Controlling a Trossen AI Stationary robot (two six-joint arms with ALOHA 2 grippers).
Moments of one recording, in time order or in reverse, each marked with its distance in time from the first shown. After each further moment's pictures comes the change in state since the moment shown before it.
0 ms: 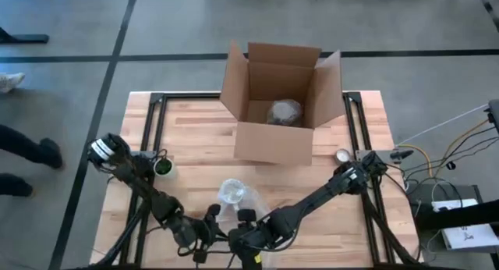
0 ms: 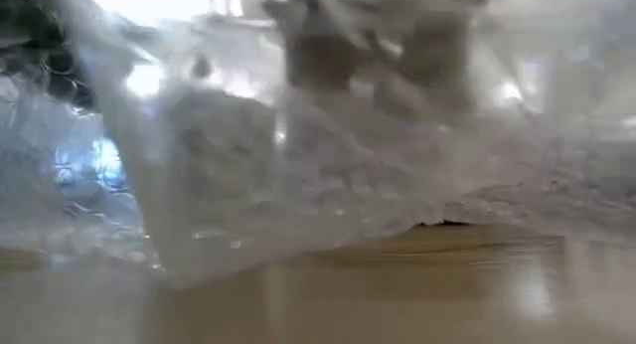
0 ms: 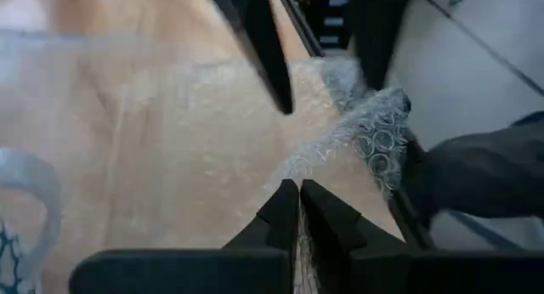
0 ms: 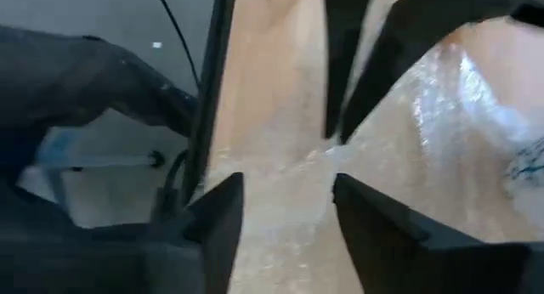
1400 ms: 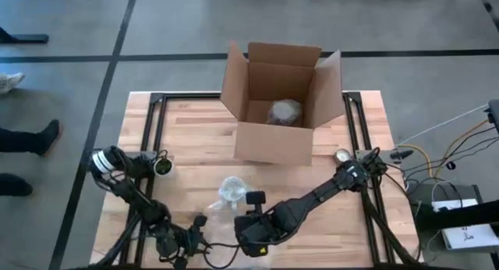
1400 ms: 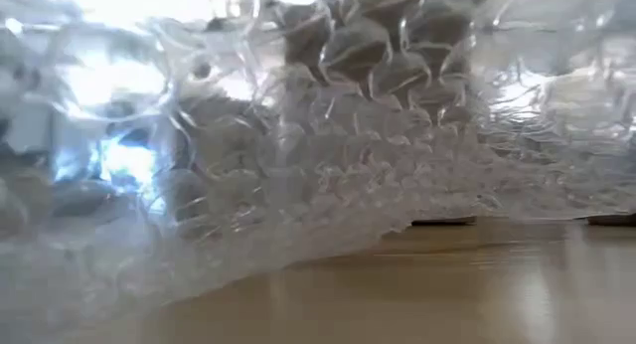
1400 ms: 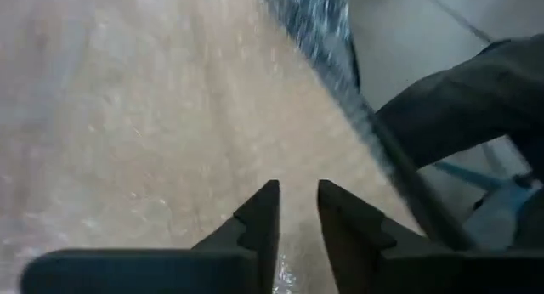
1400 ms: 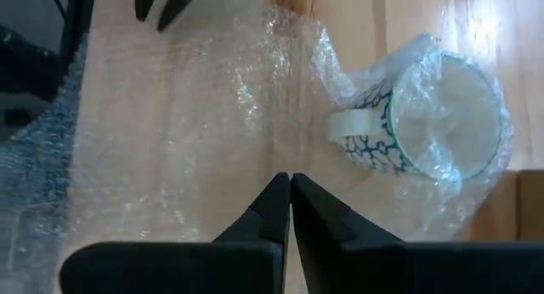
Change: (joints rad) left arm -0.209 0.176 -0.148 0.273 -0.062 -0.023; right arm -0.012 -0.008 0.187 -0.417 0.257 -0.073
